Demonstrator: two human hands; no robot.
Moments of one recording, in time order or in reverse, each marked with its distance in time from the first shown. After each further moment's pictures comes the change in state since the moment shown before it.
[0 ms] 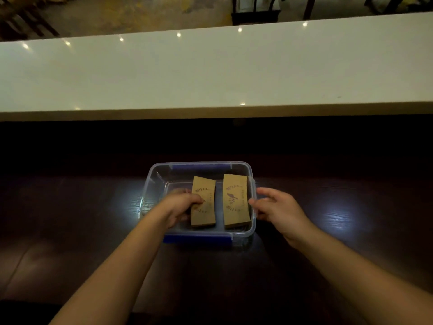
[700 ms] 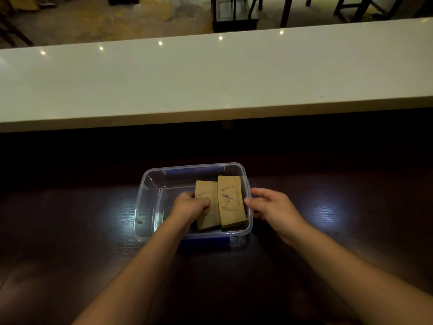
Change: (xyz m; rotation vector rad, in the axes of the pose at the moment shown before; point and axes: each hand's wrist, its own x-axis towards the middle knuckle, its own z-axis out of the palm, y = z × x) left_hand 0.007 0.000 0.031 0.101 0.074 0.079; right_hand 0.001 0.011 0.003 0.048 0.037 -0.018
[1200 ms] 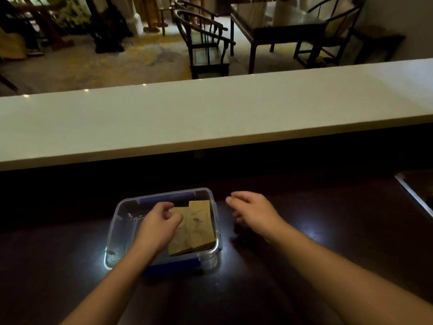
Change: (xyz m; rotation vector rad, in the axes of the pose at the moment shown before) left_hand -0.055 0.021 -0.001 0.270 0.215 0.480; right_hand -0.009 -0.038 -0.033 -0.199 0.127 -0.170
